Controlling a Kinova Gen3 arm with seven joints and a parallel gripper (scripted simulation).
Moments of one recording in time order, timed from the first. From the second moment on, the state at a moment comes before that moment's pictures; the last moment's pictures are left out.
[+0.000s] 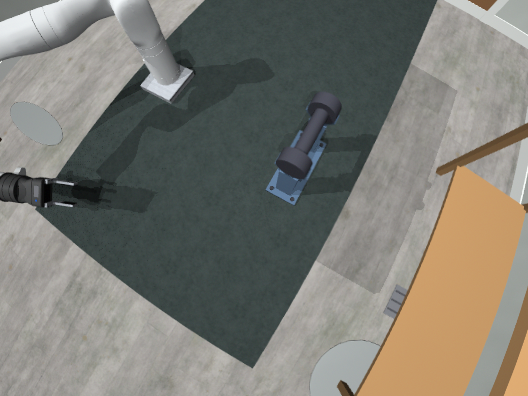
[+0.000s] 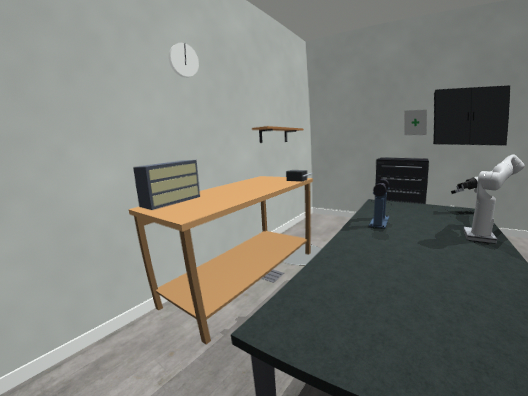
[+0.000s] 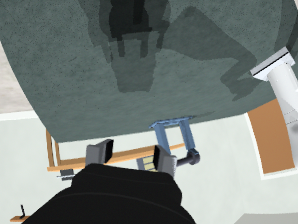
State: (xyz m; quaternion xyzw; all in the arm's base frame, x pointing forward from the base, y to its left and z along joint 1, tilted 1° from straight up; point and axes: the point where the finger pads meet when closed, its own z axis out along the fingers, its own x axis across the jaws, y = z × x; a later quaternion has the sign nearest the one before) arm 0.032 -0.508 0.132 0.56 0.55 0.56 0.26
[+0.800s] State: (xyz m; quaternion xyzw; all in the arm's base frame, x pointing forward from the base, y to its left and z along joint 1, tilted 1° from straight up) arm 0.058 -0.492 0.135 0.54 0.59 0.54 0.26
